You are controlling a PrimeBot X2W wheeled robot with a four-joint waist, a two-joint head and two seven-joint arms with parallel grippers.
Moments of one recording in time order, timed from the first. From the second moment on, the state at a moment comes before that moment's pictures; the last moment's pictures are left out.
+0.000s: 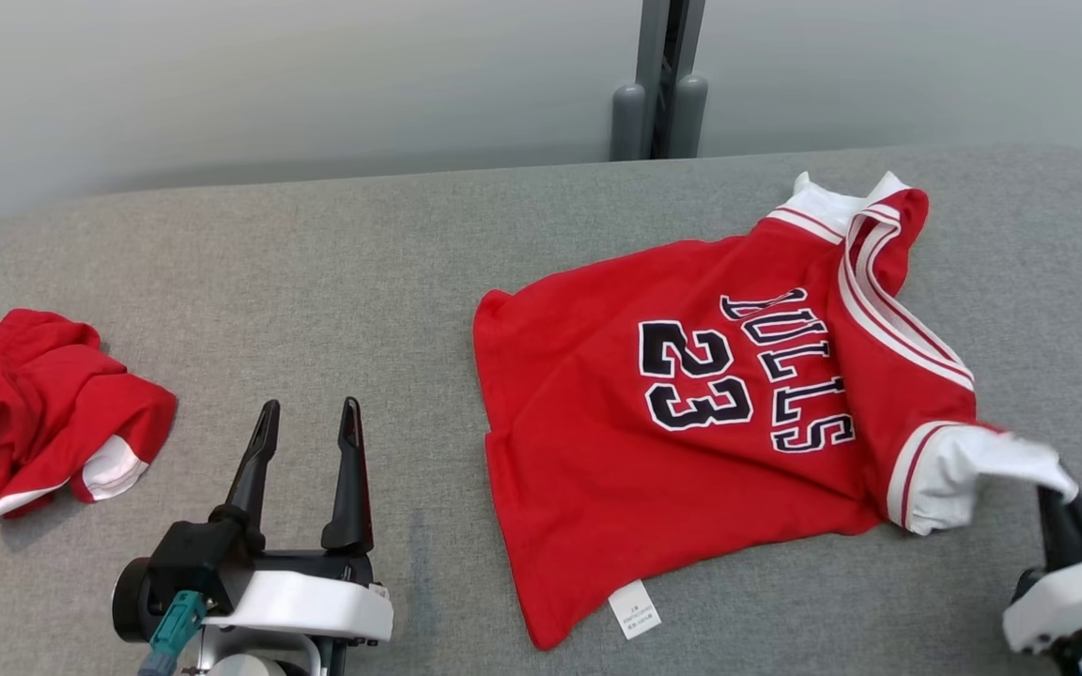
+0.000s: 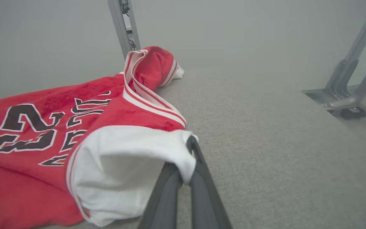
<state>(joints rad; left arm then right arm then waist) -0.05 0.05 -0.18 0.09 -0.28 0.12 -0.26 -0.15 -0.23 -0.03 0.55 0.32 0.13 -0.25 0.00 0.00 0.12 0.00</state>
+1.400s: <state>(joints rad) -0.07 0.05 -0.23 0.09 -0.31 0.12 -0.26 -0.19 -0.31 -0.05 0.29 0.24 0.13 -0.15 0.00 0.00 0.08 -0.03</state>
